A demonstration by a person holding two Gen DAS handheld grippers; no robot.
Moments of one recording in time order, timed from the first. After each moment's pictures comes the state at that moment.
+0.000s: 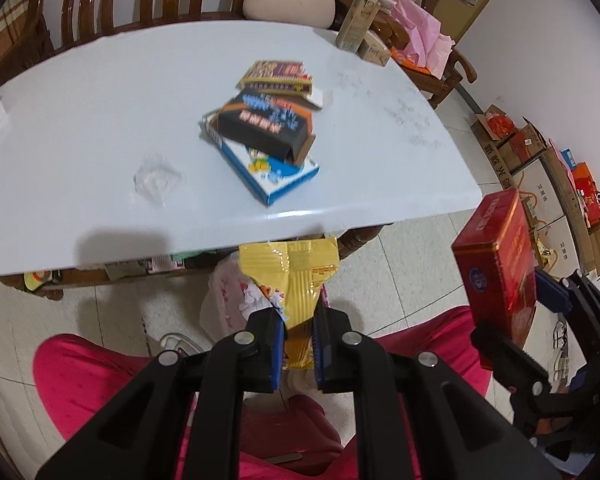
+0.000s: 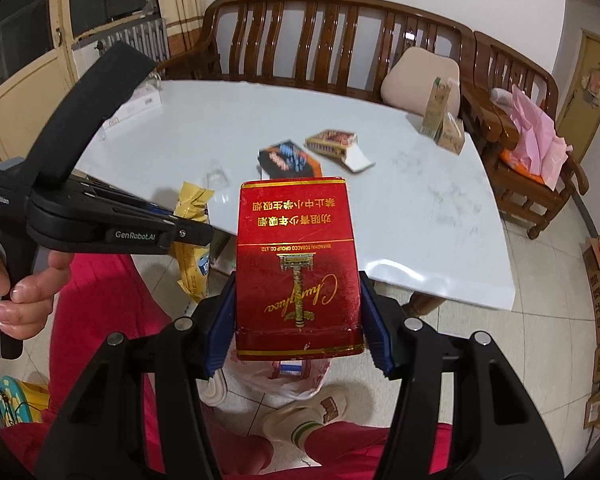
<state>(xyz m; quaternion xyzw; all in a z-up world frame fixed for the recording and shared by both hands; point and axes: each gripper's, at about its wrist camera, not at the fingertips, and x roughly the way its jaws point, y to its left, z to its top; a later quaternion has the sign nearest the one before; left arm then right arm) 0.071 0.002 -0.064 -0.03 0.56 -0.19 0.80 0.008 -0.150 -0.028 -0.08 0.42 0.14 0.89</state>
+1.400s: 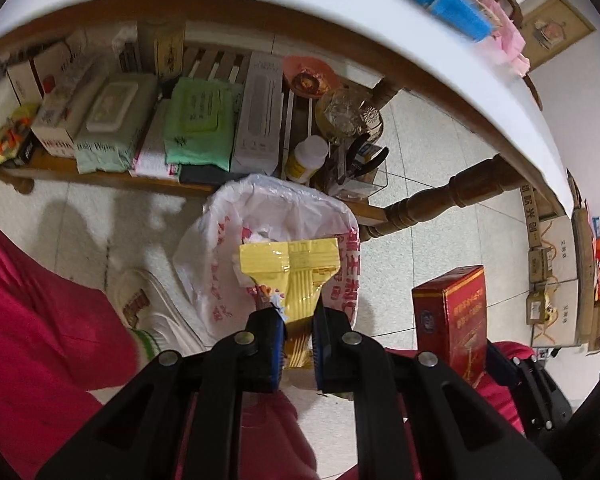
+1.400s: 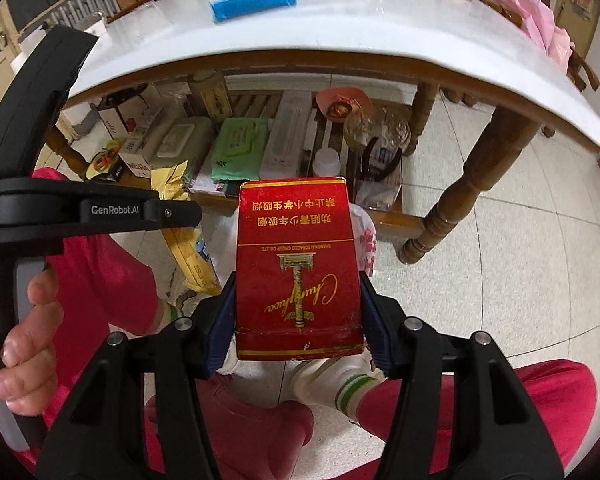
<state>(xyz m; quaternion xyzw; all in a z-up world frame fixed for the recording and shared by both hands) 0.068 0.011 -0.234 -0.15 0.62 -0.10 0.76 0.010 -0.146 -0.208 -0.01 0.54 0.10 0.84</state>
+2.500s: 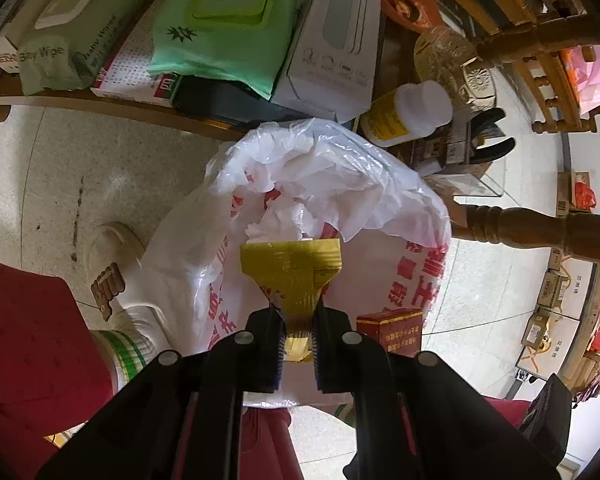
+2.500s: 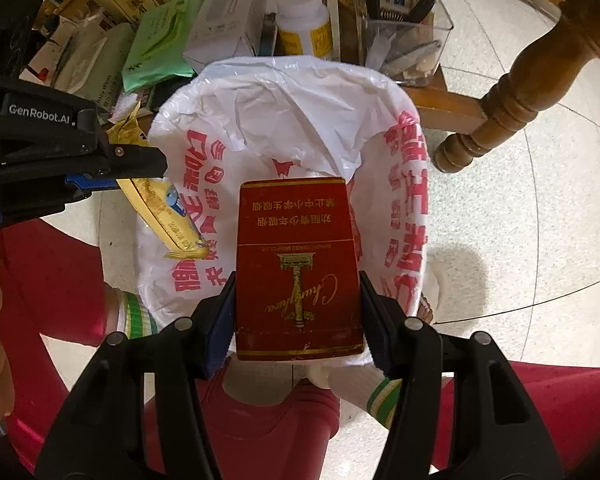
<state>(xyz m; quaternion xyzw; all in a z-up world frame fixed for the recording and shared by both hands) 0.142 0.018 -0.390 -0.19 0.73 -0.04 0.66 0.071 -0.145 -0.387 0.05 0.69 0.06 0.72</state>
